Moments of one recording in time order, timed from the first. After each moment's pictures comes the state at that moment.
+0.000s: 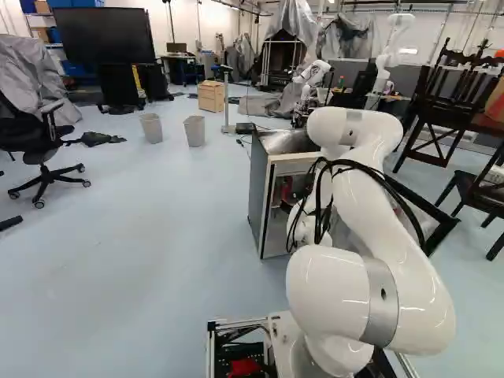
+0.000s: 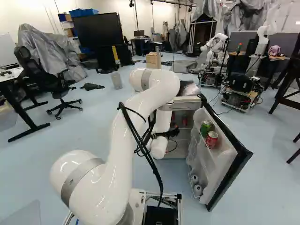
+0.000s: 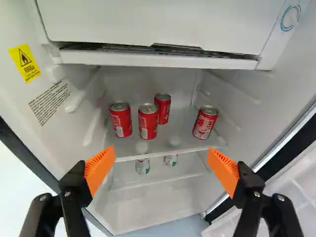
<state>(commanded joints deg) -22.7 -66.3 -49.9 -13.1 89.9 -9.0</state>
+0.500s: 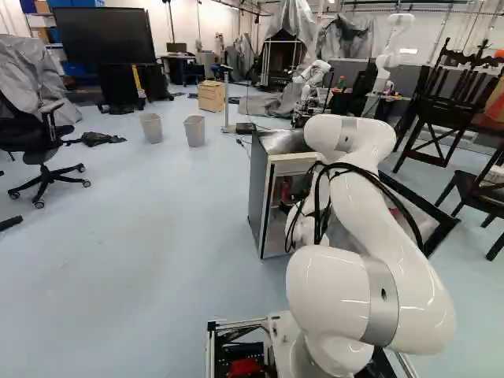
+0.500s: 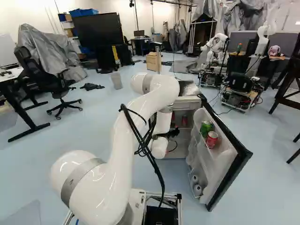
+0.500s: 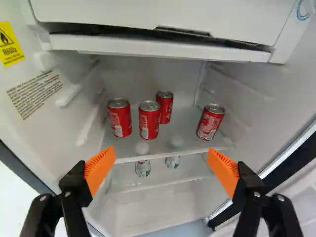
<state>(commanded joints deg) -22.0 -71.4 -55.9 -13.1 89.6 -9.0</state>
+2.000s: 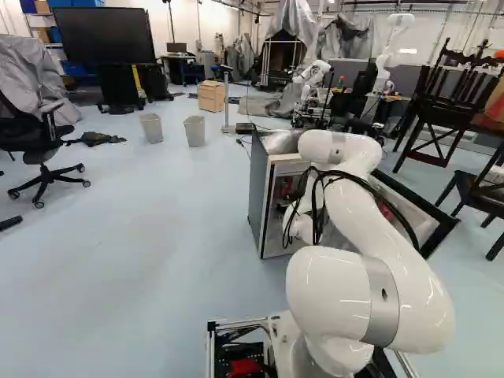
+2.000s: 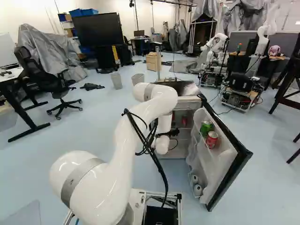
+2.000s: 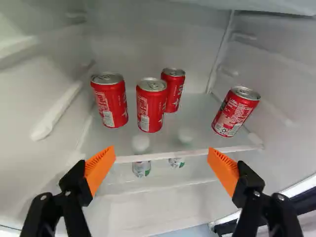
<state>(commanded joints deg) -20.6 -78.5 -69.5 -13.1 79.4 -9.0</state>
